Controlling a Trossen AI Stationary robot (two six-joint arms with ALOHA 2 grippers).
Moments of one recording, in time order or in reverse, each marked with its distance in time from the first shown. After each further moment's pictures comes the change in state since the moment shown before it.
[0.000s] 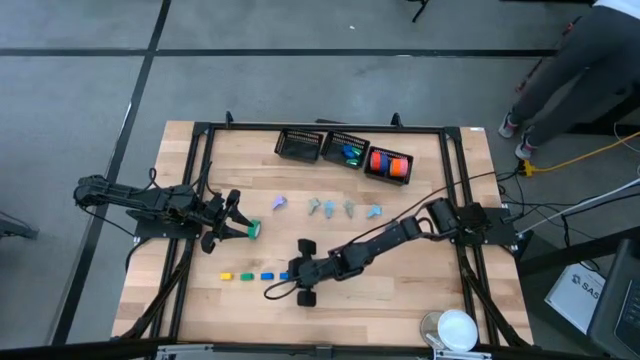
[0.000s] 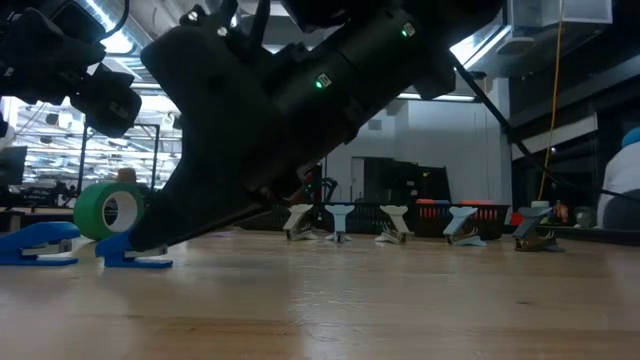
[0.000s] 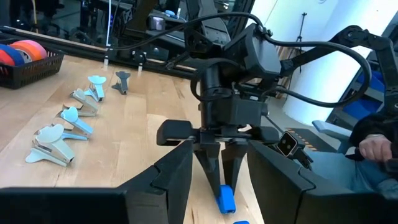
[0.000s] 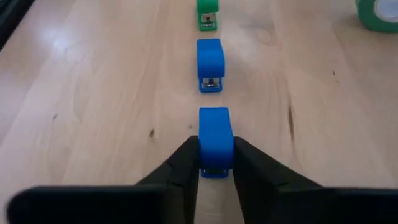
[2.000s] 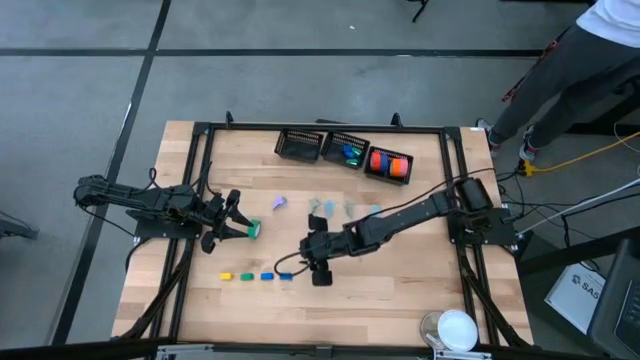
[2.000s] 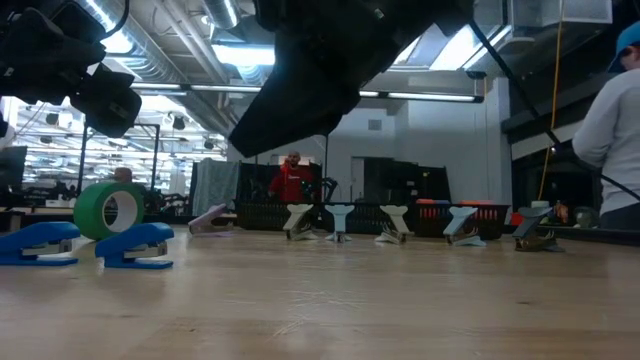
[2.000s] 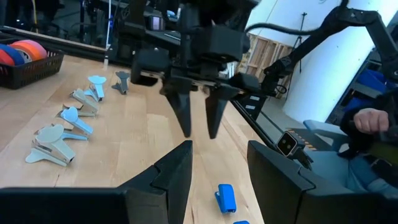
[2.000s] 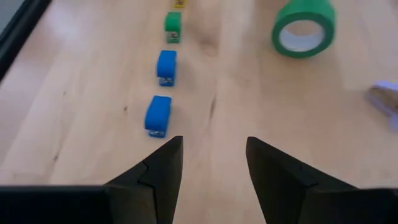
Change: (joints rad) left arm 0.000 0.000 0.000 0.000 0.000 0.000; right arm -0.071 -0.285 -0.138 -0.191 -0.074 -0.148
